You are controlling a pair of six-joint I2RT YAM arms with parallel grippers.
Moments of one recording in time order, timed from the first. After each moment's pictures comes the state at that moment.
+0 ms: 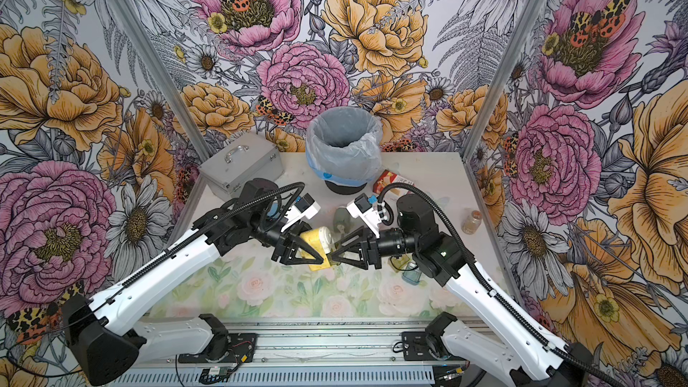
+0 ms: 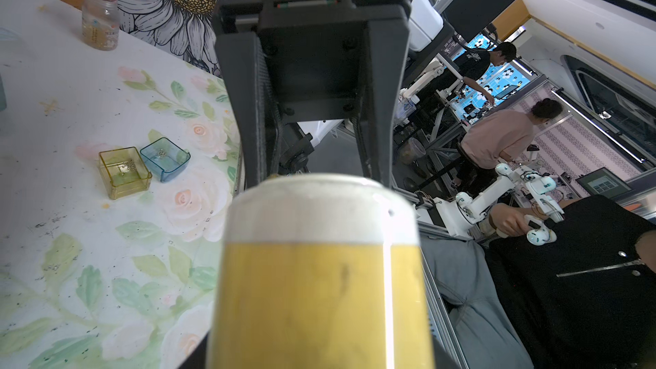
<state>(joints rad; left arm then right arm) -0.65 1.23 1.16 -0.68 1.17 0.04 0.59 0.93 0.95 -0.40 -1.00 0.35</state>
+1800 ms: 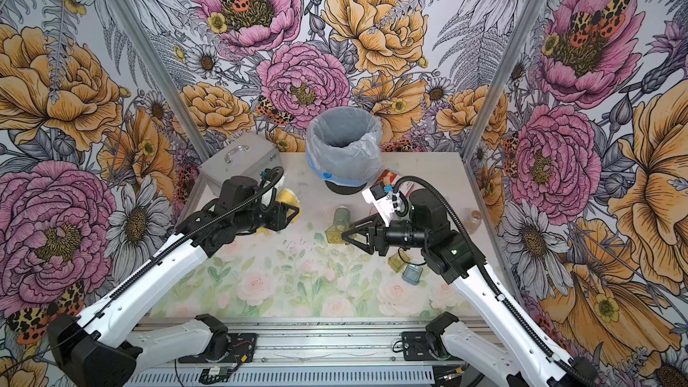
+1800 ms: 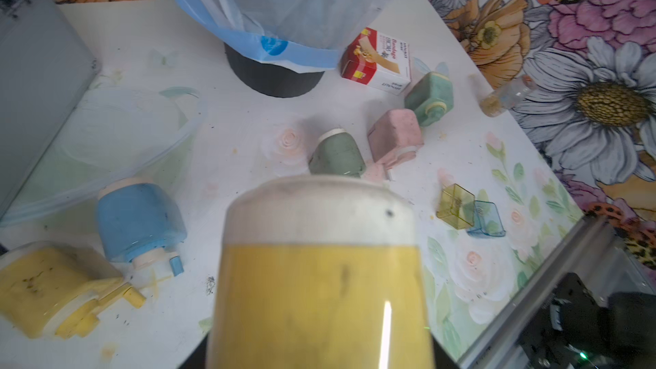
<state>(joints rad) -0.53 1.16 1.10 -0.64 0.08 -0.26 0.50 0.92 1.01 -0.48 -0.81 0.33</state>
